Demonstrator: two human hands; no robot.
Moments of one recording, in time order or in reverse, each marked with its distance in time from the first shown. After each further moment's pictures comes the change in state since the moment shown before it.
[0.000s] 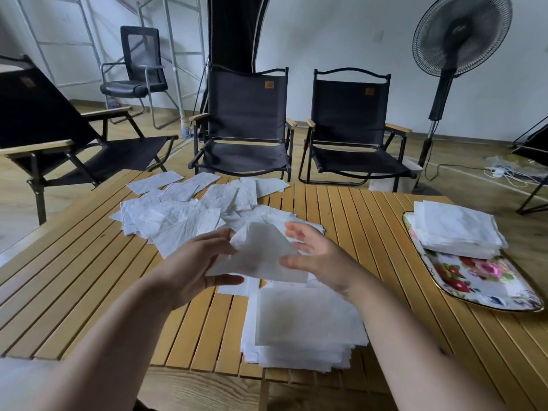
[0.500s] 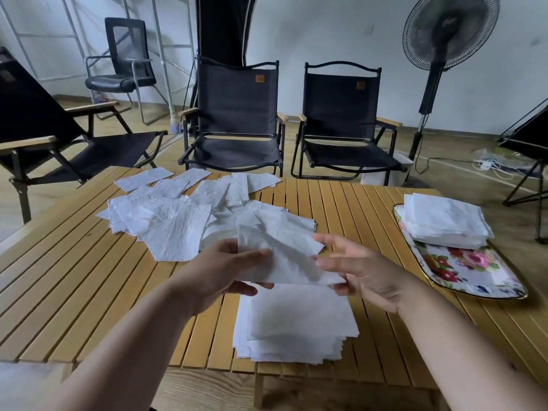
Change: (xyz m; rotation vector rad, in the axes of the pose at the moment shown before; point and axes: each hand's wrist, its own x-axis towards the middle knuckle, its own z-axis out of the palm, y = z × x) left_hand 0.011 -0.016 0.033 0.194 -0.113 0.005; right_hand -0.045 0.014 -0.051 0.358 -0.062 0.226
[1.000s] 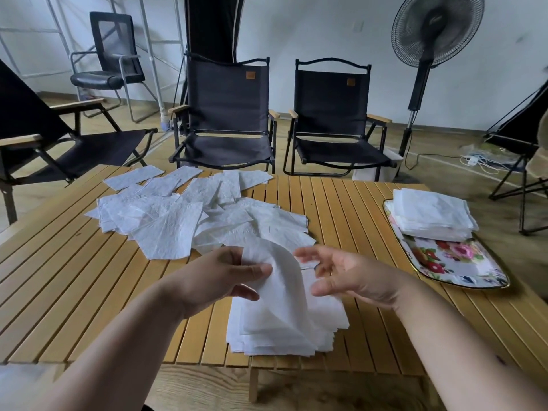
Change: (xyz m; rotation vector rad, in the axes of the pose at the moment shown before) left_hand -0.001 -0.010 -0.003 0.053 -0.240 0.020; right_hand -0.013 0.001 -0.001 -0.354 -0.161 -0.016
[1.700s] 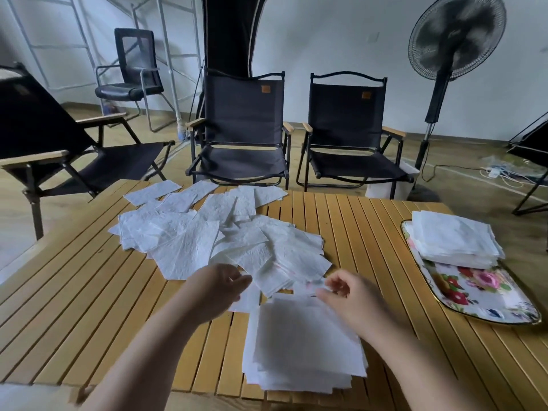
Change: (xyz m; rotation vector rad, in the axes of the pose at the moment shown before) left_hand 0.013 -0.003 -0.035 0.826 0.439 -0.187; right_hand 0.041 0.022 0.023 -0.458 0.637 0.030
